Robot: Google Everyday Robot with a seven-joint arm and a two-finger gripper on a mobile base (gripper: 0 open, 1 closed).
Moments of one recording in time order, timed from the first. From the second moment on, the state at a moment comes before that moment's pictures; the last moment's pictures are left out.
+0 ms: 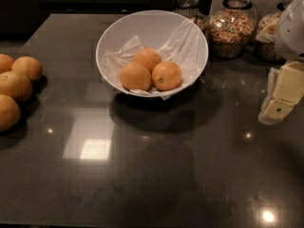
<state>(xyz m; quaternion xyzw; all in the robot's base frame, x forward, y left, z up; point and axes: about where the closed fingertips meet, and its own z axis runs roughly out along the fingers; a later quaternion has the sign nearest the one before) 0.438 -0.217 0.976 -0.60 0.78 -0.03 0.16</state>
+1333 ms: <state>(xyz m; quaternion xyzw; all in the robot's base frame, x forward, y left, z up) 0.516 -0.123 0.971 -0.60 0.76 0.00 0.26</state>
